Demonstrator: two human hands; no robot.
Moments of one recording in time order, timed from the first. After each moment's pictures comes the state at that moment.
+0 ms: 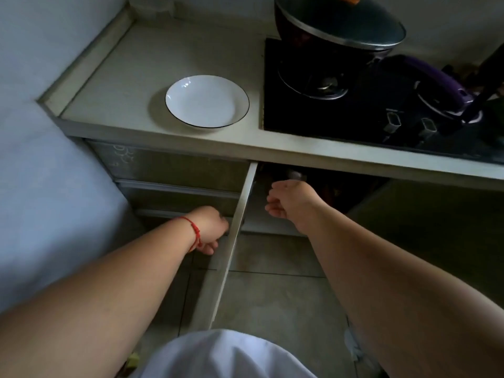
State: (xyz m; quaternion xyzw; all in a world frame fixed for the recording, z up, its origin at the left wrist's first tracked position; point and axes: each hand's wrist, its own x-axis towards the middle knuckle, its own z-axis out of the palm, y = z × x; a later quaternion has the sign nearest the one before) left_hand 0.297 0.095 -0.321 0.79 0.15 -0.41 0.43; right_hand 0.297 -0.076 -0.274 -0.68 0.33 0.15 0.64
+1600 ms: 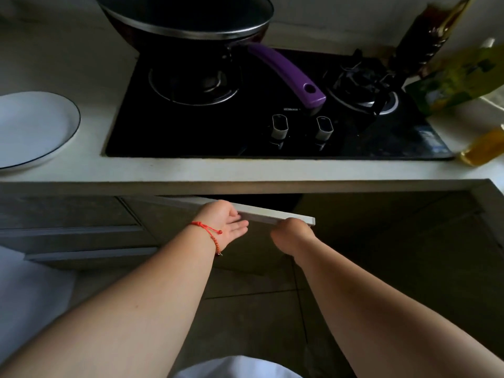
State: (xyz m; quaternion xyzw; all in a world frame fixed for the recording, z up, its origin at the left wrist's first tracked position) left_hand 0.353 -0.218 -0.353 0.49 0.25 -0.38 0.74; right_hand 0.296 -0.363 -0.345 -0.87 0.33 0.23 0.29
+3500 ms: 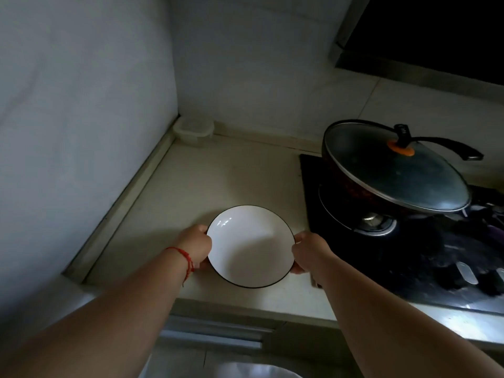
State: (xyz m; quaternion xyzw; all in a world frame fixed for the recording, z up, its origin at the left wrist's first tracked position) left_hand 0.582 0.188 -0.277 0.84 0.11 -0.18 0.49; right_hand 0.547 -0.044 -0.252 -0.86 0.26 0.15 0.42
